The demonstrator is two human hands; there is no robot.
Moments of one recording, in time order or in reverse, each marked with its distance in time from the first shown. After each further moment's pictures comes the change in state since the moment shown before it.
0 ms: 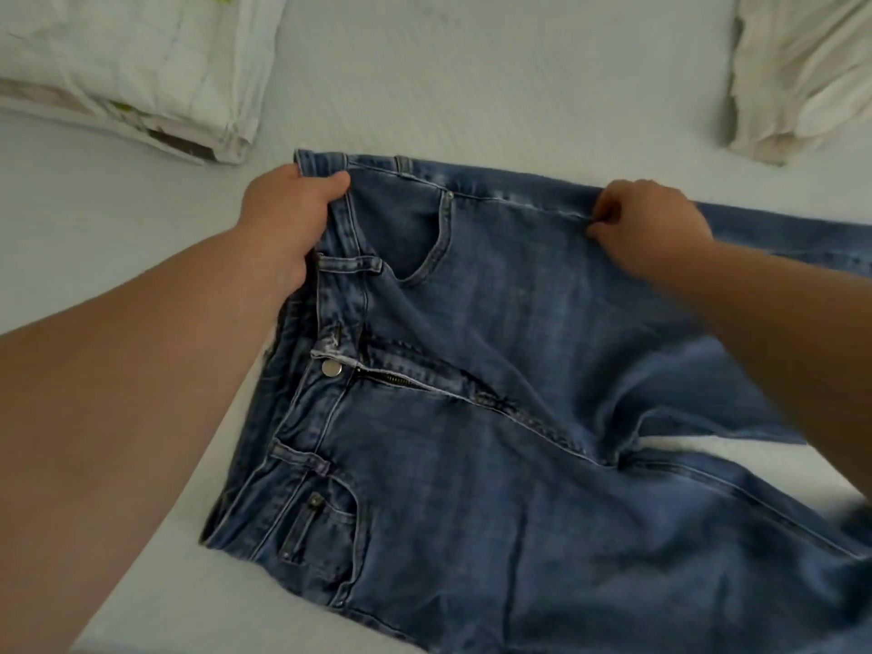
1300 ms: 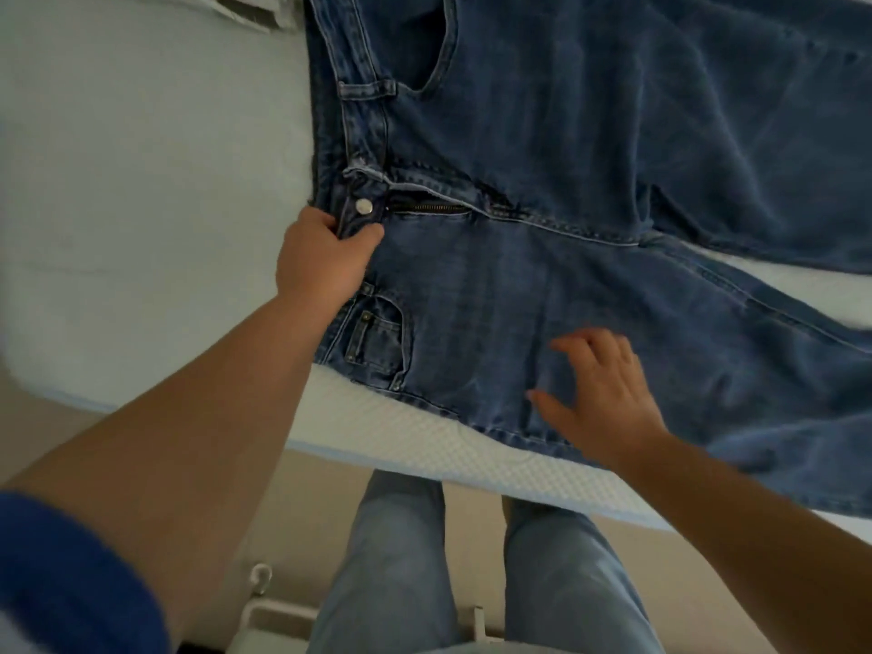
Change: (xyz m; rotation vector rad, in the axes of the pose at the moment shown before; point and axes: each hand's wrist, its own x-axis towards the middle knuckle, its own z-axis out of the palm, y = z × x) left_hand -0.121 -0.081 -0.068 0.793 0.132 0.017; right_hand -0.267 -0.027 0.090 0.182 -0.196 -0.192
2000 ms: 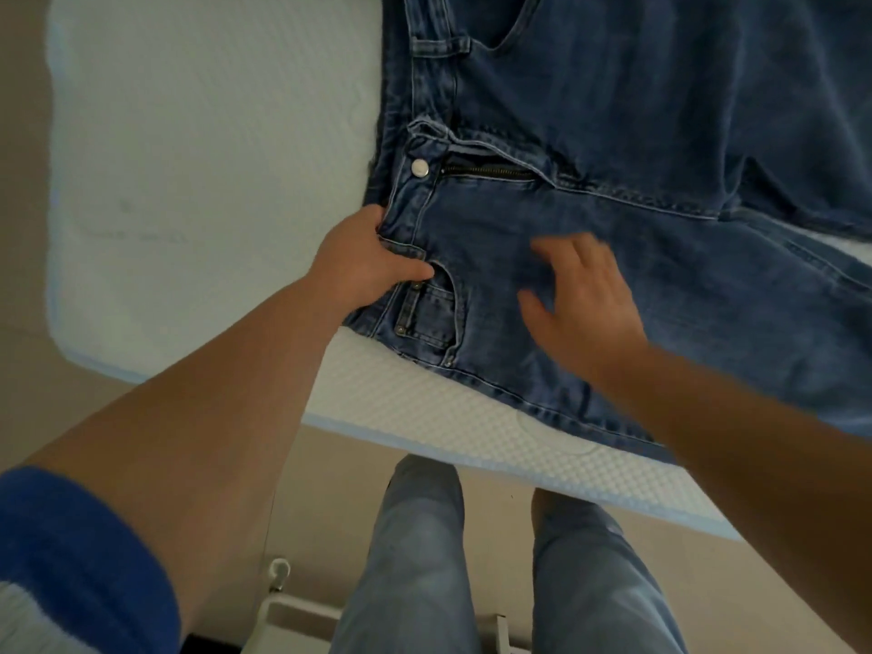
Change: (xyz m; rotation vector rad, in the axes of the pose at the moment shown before) left_hand 0.005 -0.056 -0.018 -0.058 -0.340 0.159; right_hand 0.064 -0.084 0.016 0.104 0.196 -0.099
